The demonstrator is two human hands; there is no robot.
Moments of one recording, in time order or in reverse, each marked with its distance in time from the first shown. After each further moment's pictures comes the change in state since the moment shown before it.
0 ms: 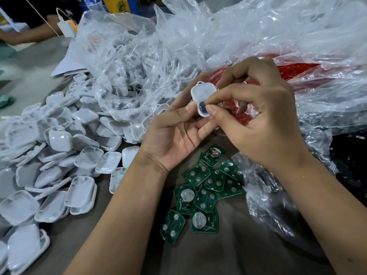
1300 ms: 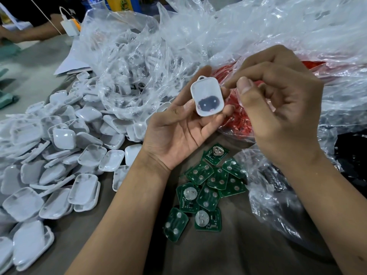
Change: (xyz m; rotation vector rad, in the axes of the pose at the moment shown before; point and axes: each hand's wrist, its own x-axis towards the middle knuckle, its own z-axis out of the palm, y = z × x) left_hand -0.005 0.004 -0.003 -0.080 -0.105 -0.039; right_hand 0.000 0.005 -0.003 0.156 0.186 -0.025
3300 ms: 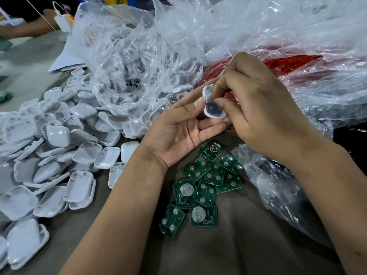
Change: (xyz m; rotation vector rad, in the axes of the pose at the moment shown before) left_hand 0.004 -0.003 -0.003 0.274 0.122 -0.105; right_hand 0.009 -0.005 -0.002 -0.372 -0.463 -0.008
